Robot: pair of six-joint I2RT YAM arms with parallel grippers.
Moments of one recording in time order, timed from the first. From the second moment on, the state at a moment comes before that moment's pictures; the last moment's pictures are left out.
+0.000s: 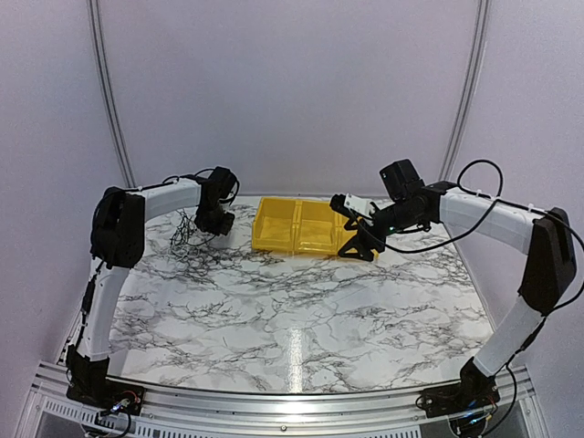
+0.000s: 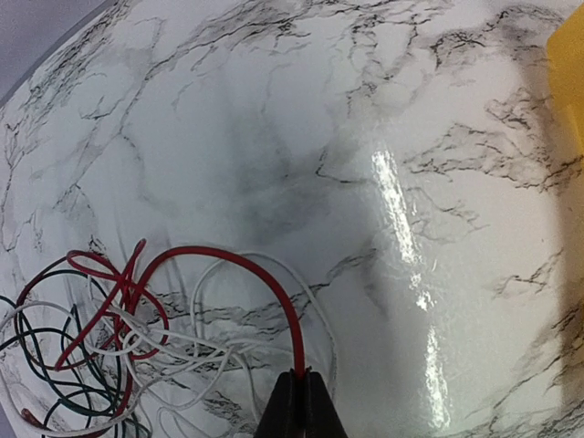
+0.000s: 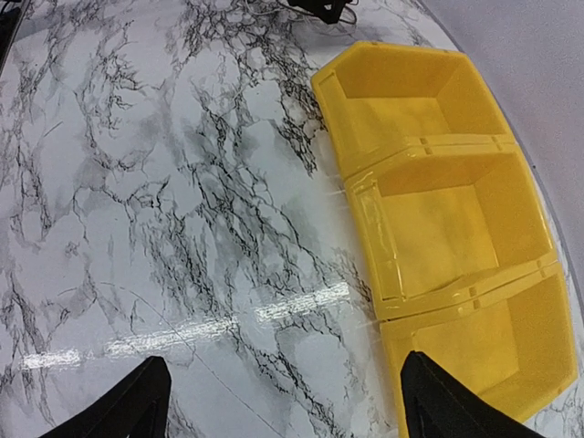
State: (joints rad) left arm -0.43 2.41 2.04 -0.78 -0.25 -0.06; right arm 0.47 1.63 1.29 -0.57 -0.49 -0.68
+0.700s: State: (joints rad) left arm -0.41 1.91 1.78 -0.78 -0.15 -0.05; right arm 0.47 1.66 1.33 -0.56 -0.54 -0.64
